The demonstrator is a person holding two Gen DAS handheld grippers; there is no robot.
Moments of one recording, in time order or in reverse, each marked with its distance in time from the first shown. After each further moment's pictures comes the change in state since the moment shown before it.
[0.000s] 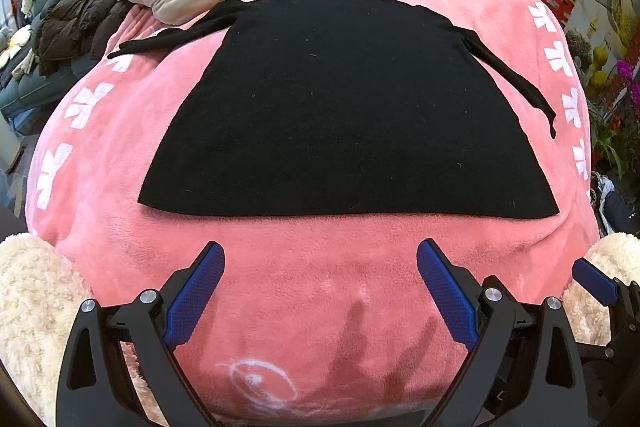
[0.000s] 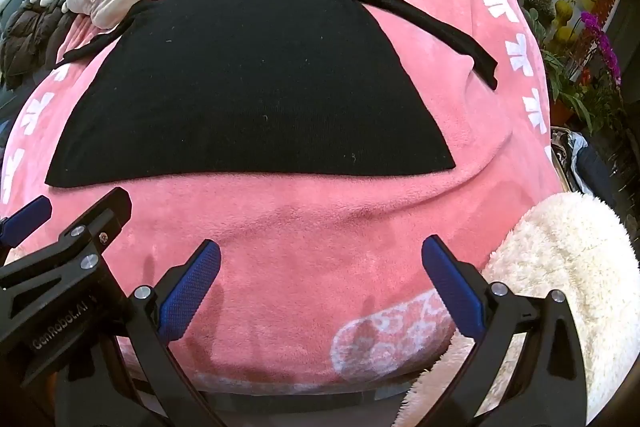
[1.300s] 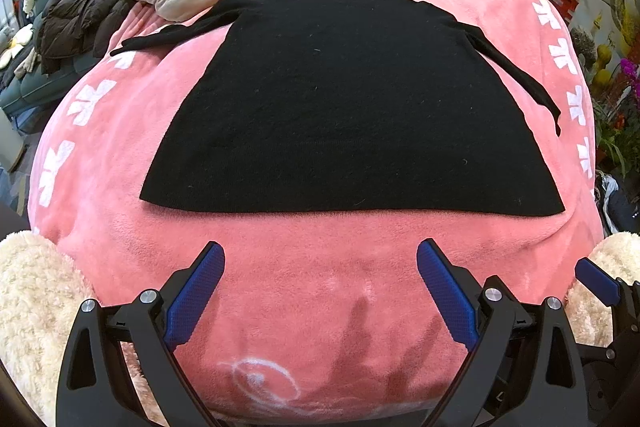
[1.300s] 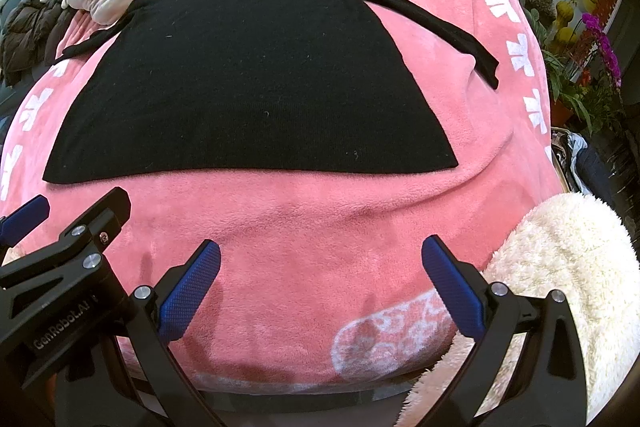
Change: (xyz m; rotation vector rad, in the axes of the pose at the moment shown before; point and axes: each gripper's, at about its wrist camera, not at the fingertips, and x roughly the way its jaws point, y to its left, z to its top) left arm 0.004 0.005 -0.002 0.005 0.010 0.014; right arm 0.002 0.001 -0.001 0.002 -0.007 0.001
